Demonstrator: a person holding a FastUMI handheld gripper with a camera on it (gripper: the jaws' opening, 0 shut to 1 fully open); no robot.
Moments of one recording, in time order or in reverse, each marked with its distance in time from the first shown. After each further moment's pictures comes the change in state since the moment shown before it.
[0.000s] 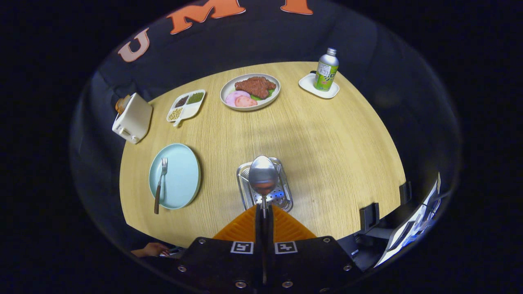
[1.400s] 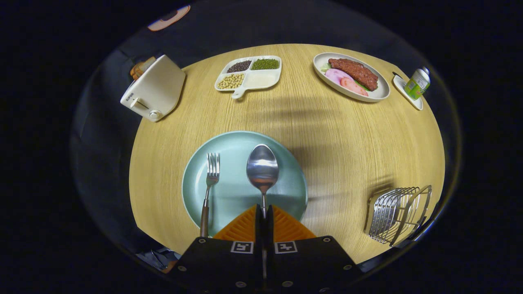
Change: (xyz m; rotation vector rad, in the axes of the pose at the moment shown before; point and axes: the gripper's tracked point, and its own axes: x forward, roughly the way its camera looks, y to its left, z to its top) arm 0.084 0.207 0.027 -0.084 0.078 0.156
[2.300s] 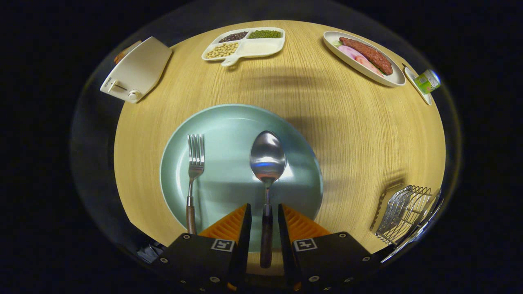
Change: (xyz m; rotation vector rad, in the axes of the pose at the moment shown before) arm 0.052 0.000 -0.031 -0.014 0.244 -0.082
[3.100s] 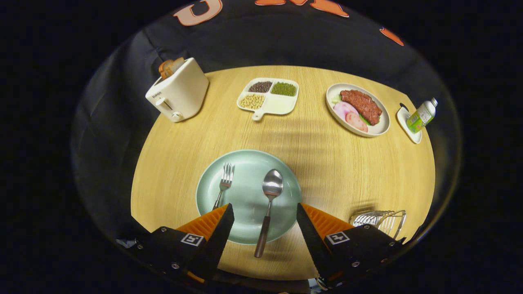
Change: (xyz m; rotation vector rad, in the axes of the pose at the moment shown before) arm -0.075 0.004 0.024 -0.139 -0.245 0.070
